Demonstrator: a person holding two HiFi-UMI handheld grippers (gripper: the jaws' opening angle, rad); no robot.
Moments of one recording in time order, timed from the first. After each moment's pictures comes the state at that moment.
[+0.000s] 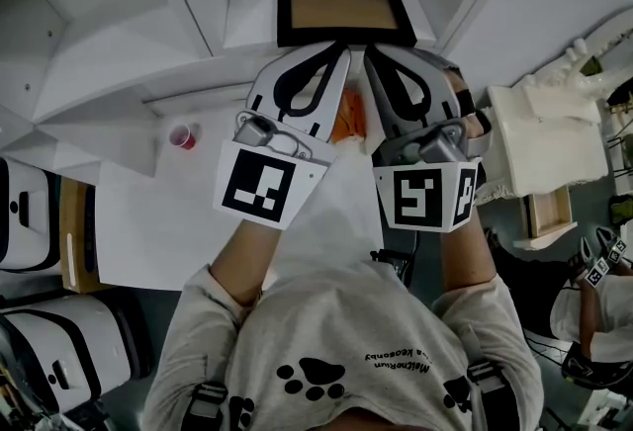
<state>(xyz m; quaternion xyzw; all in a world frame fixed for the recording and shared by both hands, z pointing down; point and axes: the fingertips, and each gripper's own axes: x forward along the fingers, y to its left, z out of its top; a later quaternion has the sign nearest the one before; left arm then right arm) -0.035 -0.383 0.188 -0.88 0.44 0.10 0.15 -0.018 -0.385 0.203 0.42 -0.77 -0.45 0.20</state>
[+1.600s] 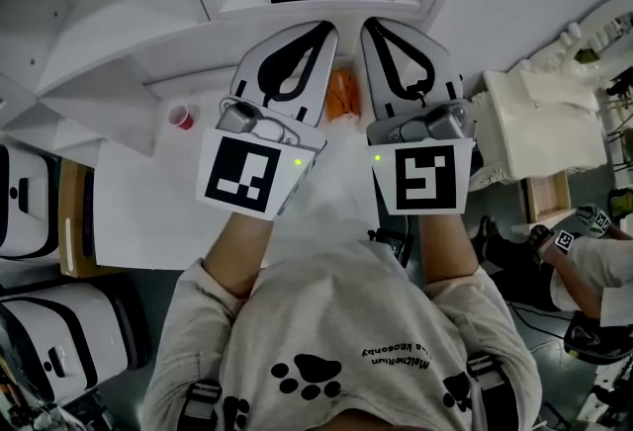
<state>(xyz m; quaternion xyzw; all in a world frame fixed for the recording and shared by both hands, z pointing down) -0.033 -0.335 0.180 -0.87 0.46 0.11 0.15 -0.005 -0.342 0.186 0.45 -0.81 -0.35 0.11</state>
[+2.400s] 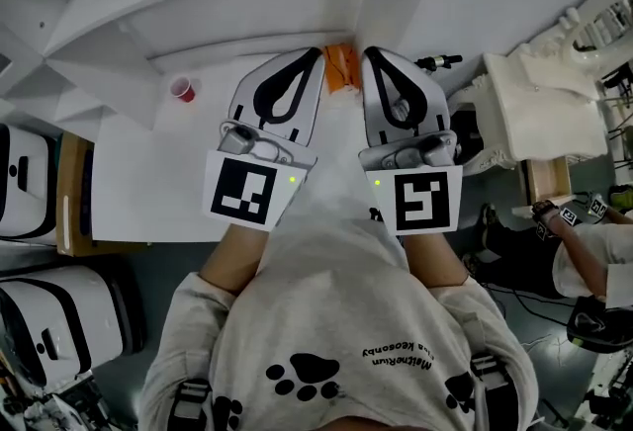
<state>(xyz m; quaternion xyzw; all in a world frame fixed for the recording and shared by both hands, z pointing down) -0.038 -0.255 0.235 -0.86 0.48 0.08 0.12 0.006 -0.253 0.222 0.48 -0.85 -0.21 -0.05</state>
